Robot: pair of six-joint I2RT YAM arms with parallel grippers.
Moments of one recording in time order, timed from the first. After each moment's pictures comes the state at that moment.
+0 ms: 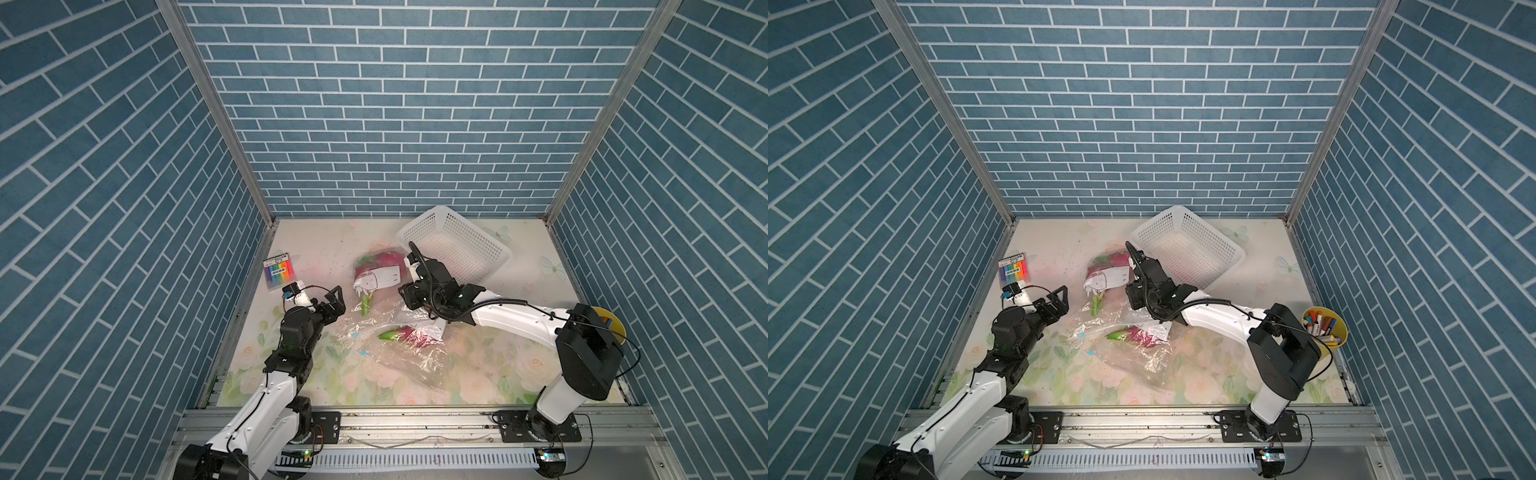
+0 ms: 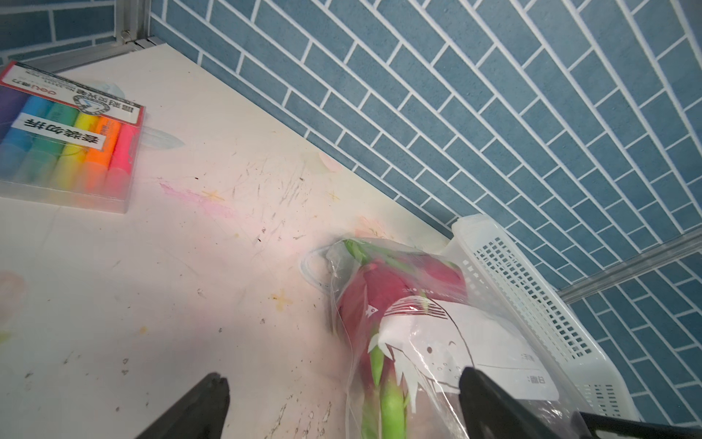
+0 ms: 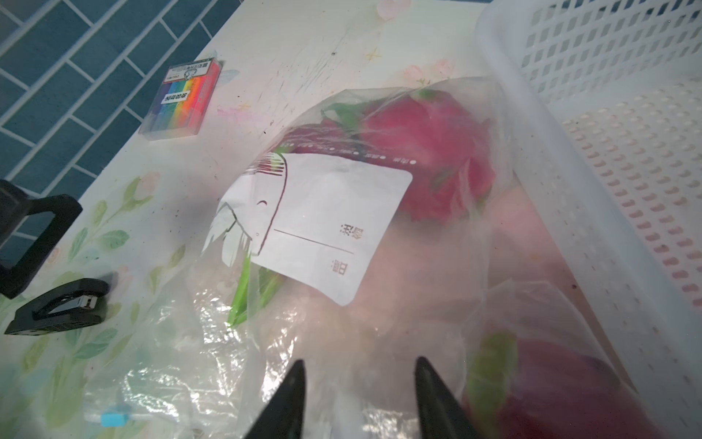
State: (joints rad) left arm -0.17 0.83 0.20 0.36 -0.01 -0.64; right arm 0.90 1.67 1.12 -0.13 0.06 0.37
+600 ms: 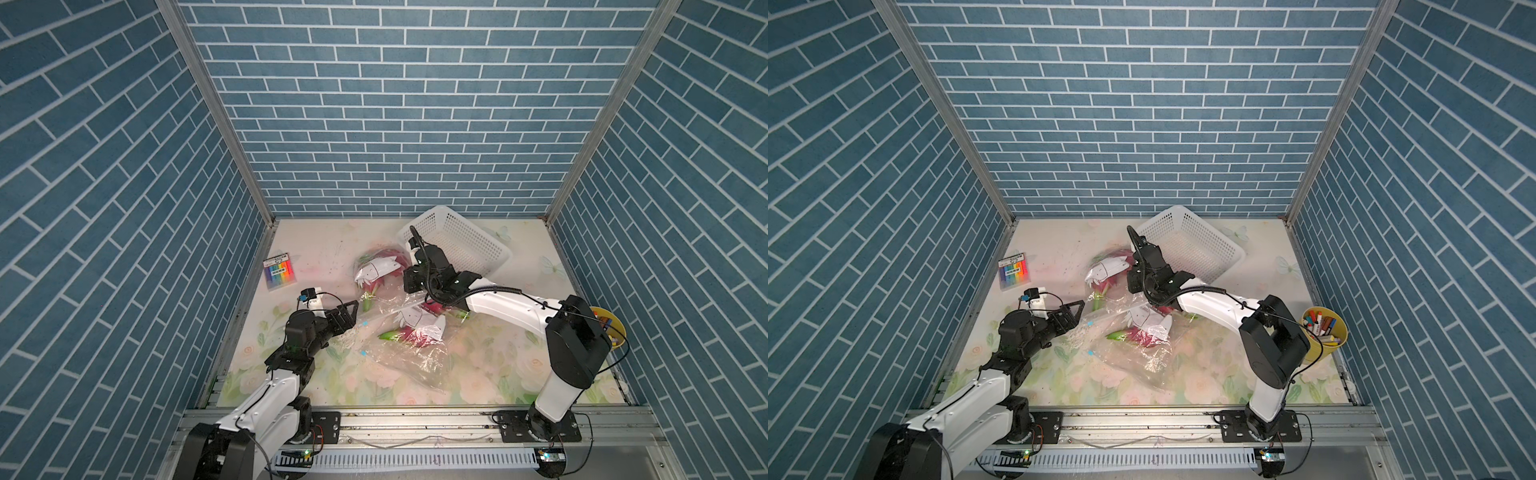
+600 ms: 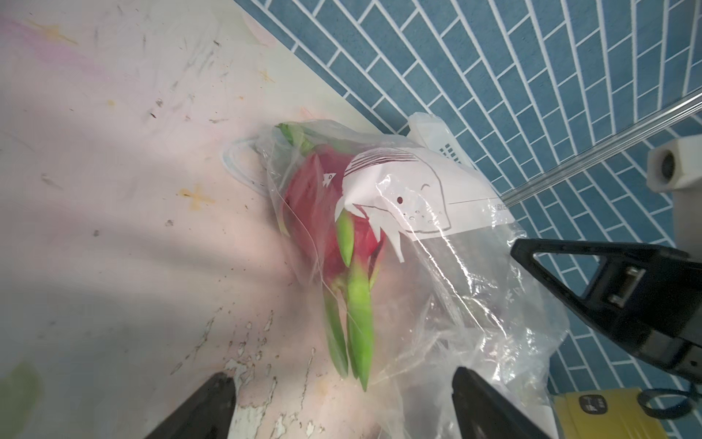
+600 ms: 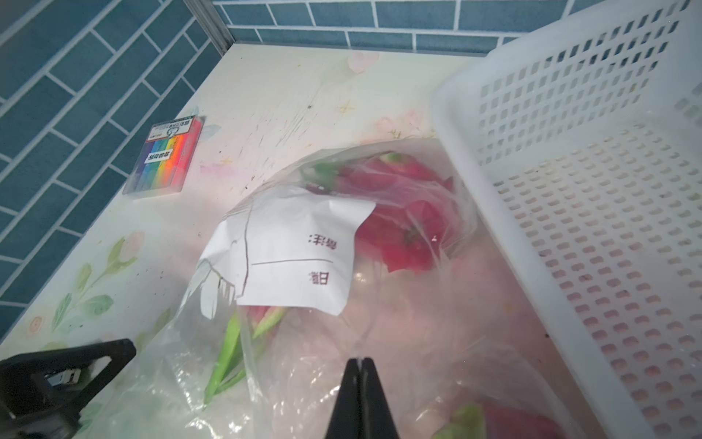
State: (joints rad) left arm -0.18 0.96 0.15 0.46 0.32 -0.71; right arm 0.84 1.74 1.25 -0.15 0.08 0.38
